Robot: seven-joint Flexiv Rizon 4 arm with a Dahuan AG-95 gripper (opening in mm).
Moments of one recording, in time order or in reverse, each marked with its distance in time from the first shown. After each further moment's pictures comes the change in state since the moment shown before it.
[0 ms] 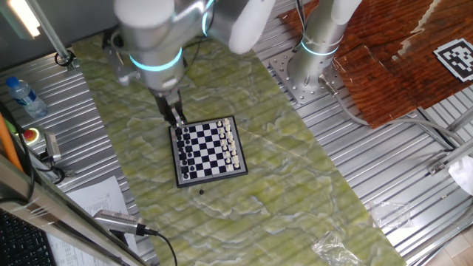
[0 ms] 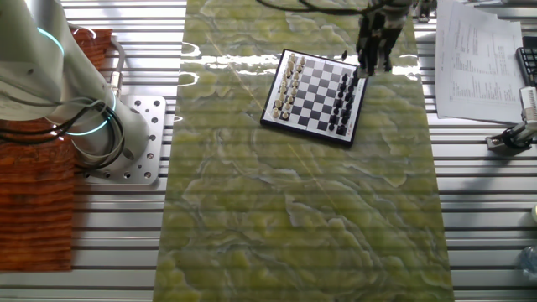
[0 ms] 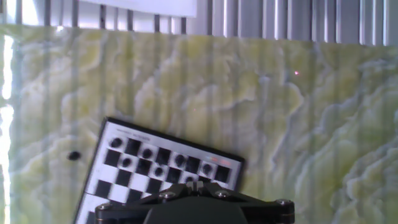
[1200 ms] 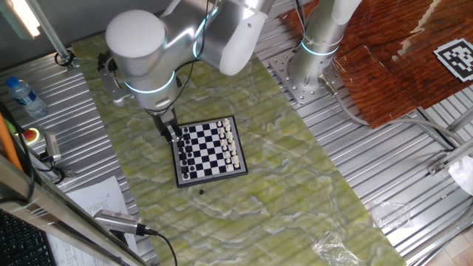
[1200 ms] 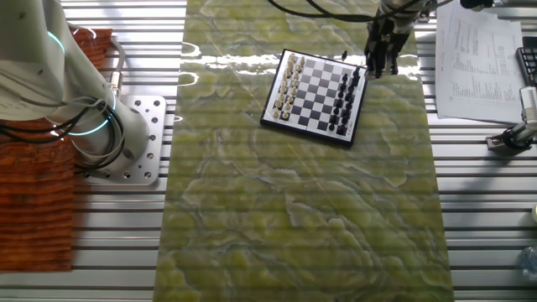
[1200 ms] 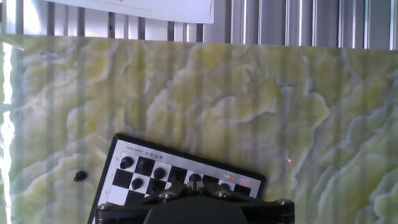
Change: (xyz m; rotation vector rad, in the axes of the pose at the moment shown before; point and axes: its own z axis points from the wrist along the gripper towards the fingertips) arm -0.017 0.011 0.028 -0.017 0.011 -0.022
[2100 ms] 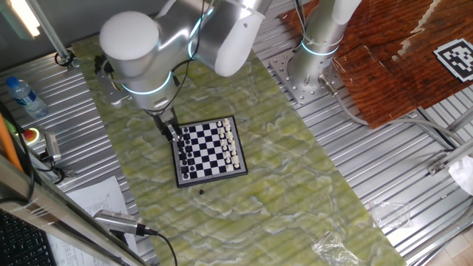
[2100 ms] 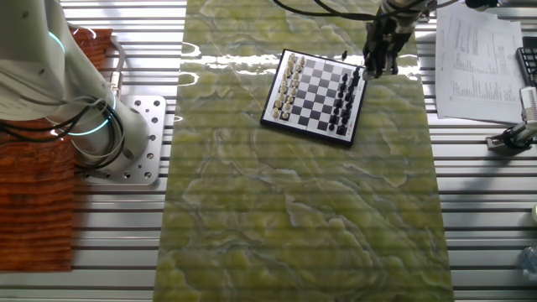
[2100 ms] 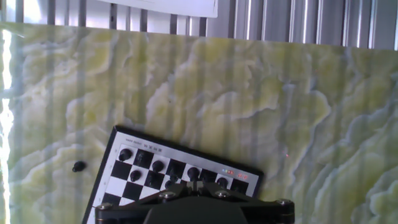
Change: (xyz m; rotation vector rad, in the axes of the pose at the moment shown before) arm 0.001 0.001 0.000 0.015 0.035 0.009
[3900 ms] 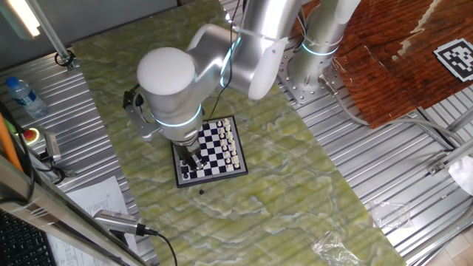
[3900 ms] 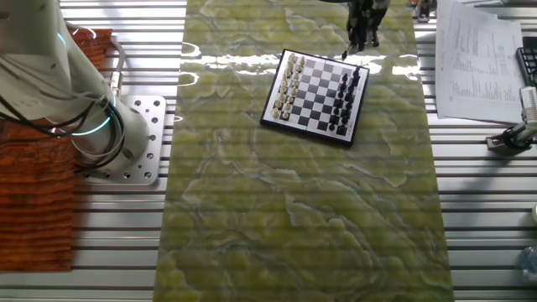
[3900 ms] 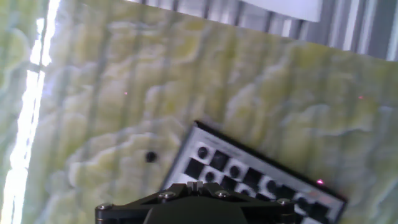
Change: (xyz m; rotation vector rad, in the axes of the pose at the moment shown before) arm 0.012 0.091 0.032 -0.047 -0.035 -0.084
